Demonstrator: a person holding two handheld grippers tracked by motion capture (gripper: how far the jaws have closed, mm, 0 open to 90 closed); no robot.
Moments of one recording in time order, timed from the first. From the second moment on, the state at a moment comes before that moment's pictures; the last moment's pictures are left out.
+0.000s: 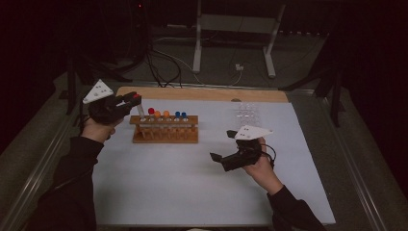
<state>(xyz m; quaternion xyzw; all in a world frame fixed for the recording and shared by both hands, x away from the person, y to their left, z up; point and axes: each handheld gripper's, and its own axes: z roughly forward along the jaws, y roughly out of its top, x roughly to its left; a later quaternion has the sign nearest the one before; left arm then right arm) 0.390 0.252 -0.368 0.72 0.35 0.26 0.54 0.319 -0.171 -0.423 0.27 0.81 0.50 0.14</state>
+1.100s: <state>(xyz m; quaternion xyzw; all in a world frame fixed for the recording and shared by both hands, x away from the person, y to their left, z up) 0.412 0.251 -0.455 0.72 0.42 0.24 0.51 0.318 -0.173 -0.422 0.25 0.81 0.50 0.13</state>
